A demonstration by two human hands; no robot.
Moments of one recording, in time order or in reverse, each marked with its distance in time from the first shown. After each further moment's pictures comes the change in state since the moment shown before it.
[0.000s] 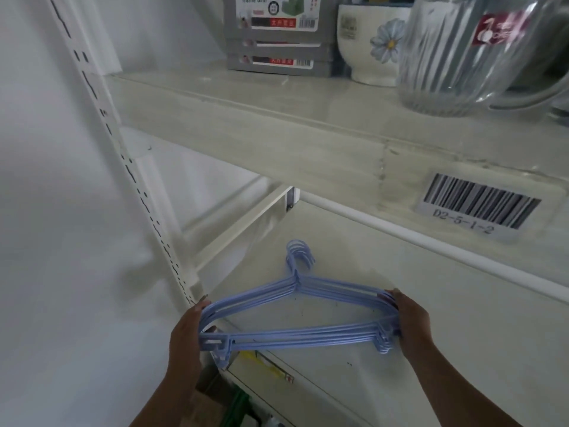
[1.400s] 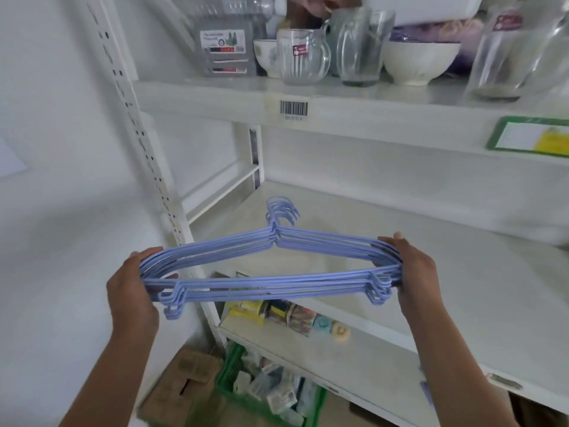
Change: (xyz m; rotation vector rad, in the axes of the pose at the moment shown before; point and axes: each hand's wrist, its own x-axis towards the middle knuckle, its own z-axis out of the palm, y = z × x) left_hand -0.230 0.130 -0.042 -0.235 0.121 0.296; right_hand -0.253 -0.034 -0.169 0.176 -0.051 -0.346
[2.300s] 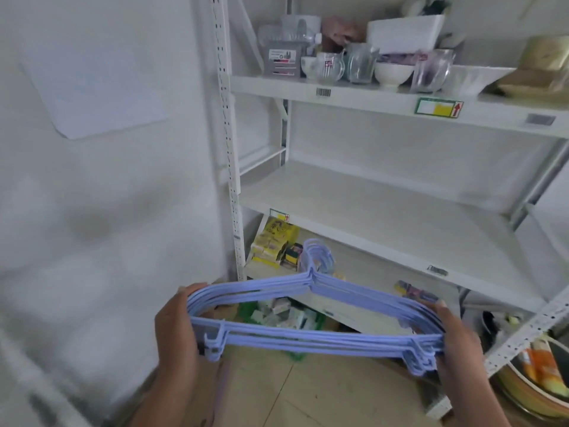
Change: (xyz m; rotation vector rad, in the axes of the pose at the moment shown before) left_hand -0.337 0.050 -0.237 0.171 0.030 0.000; right_hand -0.386 0.020 -0.189 -0.116 0.156 0.289
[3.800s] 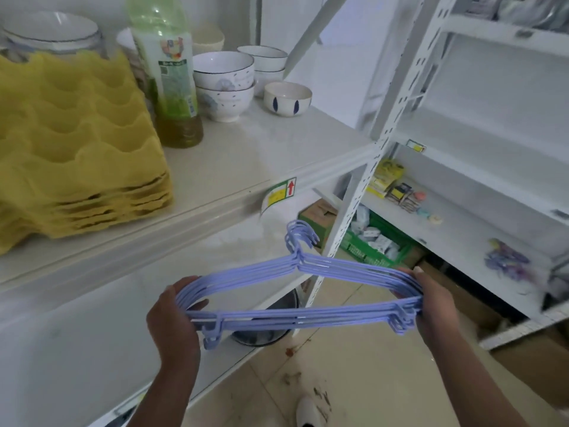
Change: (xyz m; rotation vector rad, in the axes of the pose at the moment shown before) left_hand -0.256 0.030 -0.577 -0.131 0.518 -0.154; right_hand -0.434 0.257 0.067 -0.141 -0.427 0.003
